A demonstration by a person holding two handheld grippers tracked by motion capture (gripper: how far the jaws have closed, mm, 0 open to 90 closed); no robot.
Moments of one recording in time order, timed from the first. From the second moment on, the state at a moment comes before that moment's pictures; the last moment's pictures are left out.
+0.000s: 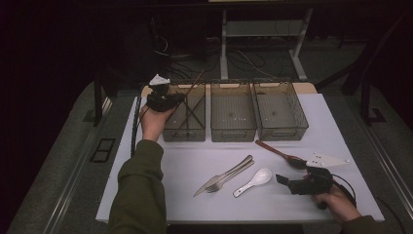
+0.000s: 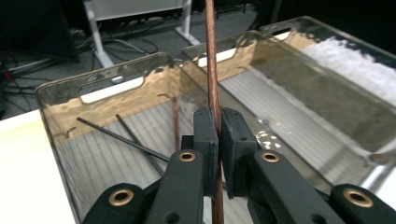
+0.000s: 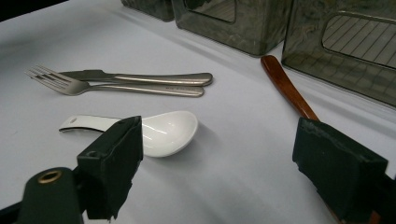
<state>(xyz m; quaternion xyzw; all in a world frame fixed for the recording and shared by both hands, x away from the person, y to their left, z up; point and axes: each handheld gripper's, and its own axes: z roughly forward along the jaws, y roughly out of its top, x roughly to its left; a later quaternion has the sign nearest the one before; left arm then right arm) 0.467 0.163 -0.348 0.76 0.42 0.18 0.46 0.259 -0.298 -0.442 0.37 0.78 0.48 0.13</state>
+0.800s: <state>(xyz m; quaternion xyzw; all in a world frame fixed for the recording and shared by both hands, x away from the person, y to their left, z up) 0.479 0.161 -0.372 0.78 0.44 0.16 0.41 0.261 -0.298 -0.443 0.38 0.78 0.48 0.13</state>
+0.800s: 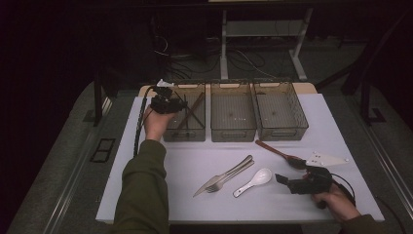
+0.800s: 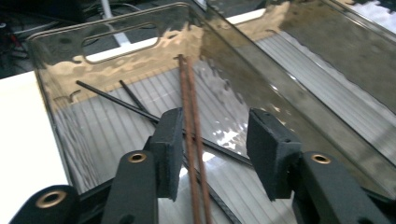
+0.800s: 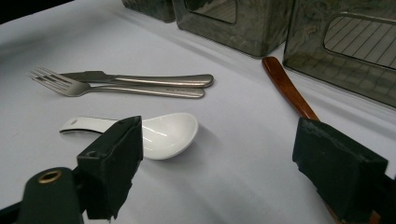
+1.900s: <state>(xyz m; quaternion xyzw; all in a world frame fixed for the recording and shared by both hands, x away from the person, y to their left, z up) 0.344 0.163 -0.390 0.80 0.35 0.14 0.46 0.258 -0.298 -0.443 0.38 0.78 0.48 0.13</state>
